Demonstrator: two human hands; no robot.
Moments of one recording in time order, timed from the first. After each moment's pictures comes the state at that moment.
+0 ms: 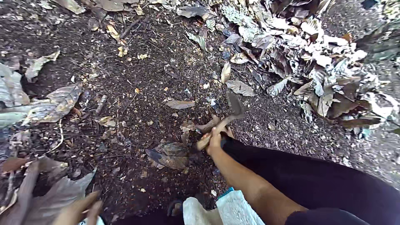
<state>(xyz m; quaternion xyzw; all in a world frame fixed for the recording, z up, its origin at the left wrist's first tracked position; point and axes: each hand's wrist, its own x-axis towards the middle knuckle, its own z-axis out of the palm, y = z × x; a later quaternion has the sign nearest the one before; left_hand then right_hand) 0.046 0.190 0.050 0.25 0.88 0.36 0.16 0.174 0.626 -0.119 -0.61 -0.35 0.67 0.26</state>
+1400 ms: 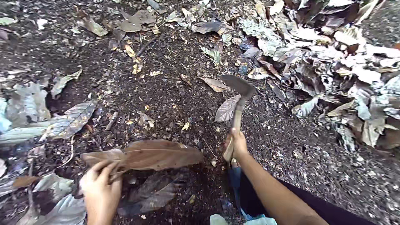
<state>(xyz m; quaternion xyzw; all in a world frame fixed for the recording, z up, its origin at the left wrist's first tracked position) -0.027 0.316 -0.023 0.18 0.95 0.27 0.00 0.128 0.745 -0.079 -0.55 -0.49 0.66 0.16</state>
